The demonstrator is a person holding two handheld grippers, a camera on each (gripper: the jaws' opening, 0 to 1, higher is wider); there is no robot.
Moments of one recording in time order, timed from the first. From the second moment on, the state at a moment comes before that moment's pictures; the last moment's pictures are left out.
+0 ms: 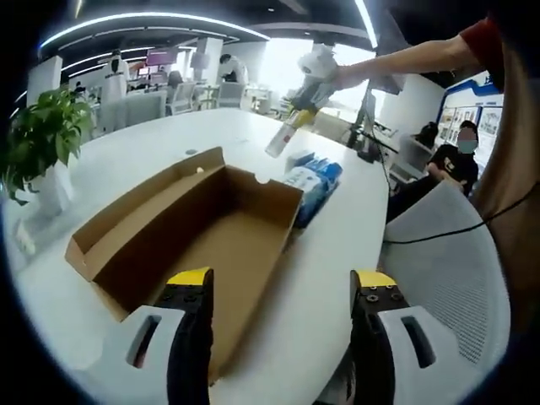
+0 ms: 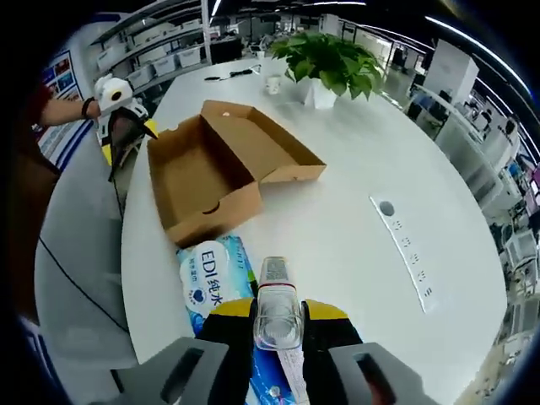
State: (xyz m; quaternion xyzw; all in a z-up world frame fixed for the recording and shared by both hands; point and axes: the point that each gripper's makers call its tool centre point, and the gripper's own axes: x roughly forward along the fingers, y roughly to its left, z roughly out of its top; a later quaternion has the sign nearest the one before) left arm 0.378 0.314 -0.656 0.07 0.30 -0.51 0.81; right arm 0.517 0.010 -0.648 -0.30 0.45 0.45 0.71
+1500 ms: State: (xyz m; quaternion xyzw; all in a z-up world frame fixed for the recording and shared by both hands) left arm 0.370 0.318 -0.667 0.08 0.32 -0.50 0.80; right arm 0.506 -0.004 -0.710 -0.49 0.49 0.48 0.54
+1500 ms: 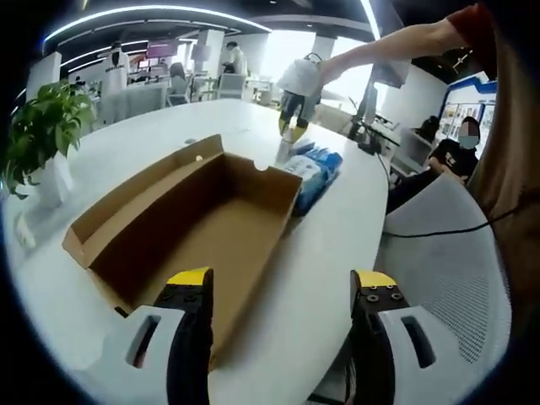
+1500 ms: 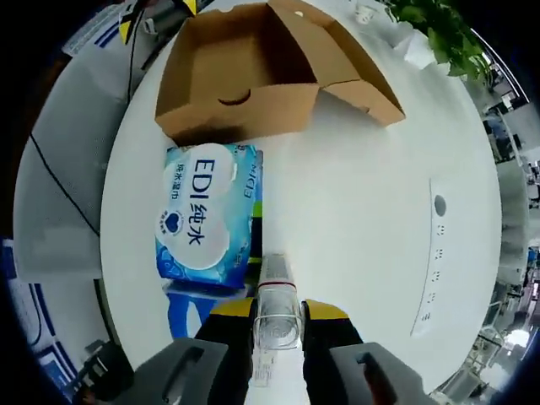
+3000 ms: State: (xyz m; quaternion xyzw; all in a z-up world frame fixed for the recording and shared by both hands) left arm 0.367 0.319 -0.670 0.08 0.33 -0.51 0.79; right arm 0.515 0.005 -0.706 -0.47 0.49 0.48 0.56
